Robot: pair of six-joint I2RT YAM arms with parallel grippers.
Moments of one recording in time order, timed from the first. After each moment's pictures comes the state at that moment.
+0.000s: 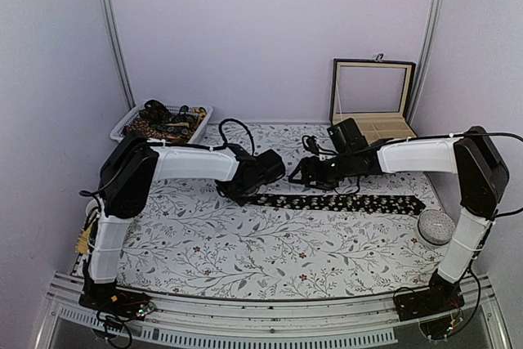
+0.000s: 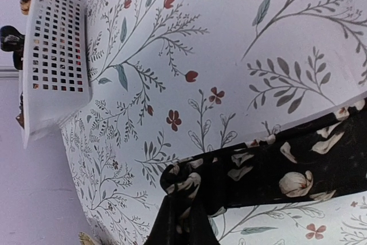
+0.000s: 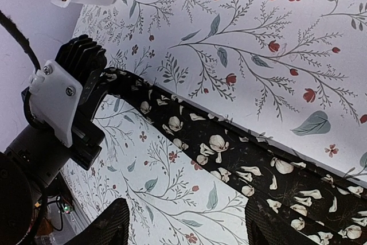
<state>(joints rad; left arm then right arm) -0.91 2.21 1.66 -0.86 -0.79 -0.22 0.61 1.79 1.16 -0.16 -0.41 0.58</state>
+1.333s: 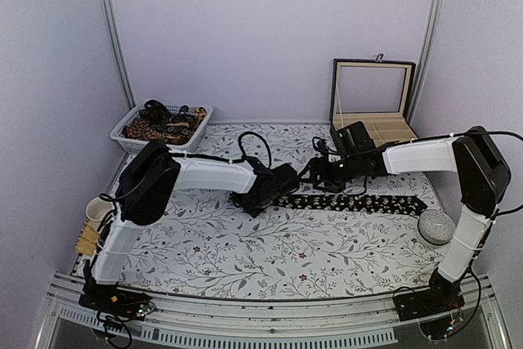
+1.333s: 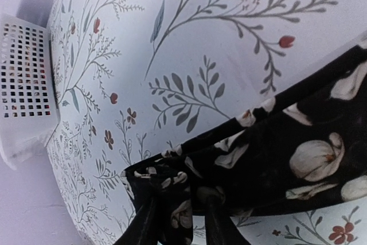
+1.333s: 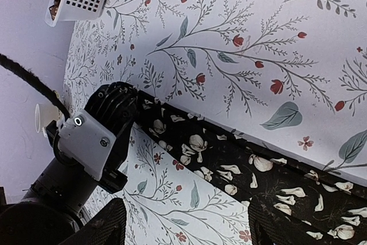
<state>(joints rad) -0.97 2.35 1.77 -0.87 -0.76 -0.19 0.54 1.79 1.10 -0.11 -0.46 0.63</state>
